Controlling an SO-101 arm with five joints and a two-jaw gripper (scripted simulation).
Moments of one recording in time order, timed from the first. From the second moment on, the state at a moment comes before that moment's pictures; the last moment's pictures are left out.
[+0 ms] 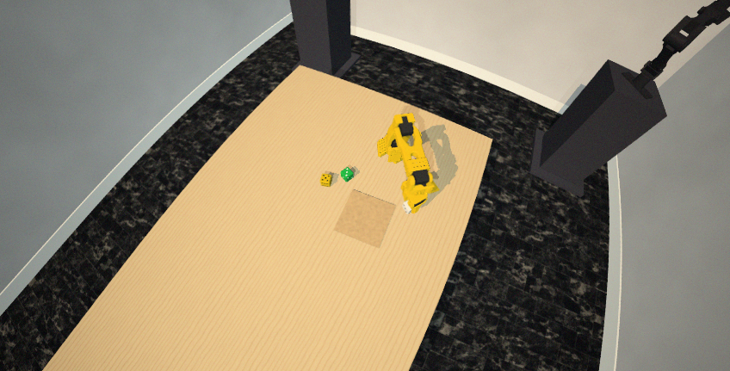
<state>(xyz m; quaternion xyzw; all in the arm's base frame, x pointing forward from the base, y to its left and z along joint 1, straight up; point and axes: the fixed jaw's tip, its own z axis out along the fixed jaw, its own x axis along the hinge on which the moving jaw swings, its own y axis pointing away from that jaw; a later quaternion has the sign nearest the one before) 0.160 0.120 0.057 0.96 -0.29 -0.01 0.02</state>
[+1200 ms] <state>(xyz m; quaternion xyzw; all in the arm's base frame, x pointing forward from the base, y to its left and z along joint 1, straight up) 0.148 0.122 0.060 0.91 -0.42 -0.01 0.02</state>
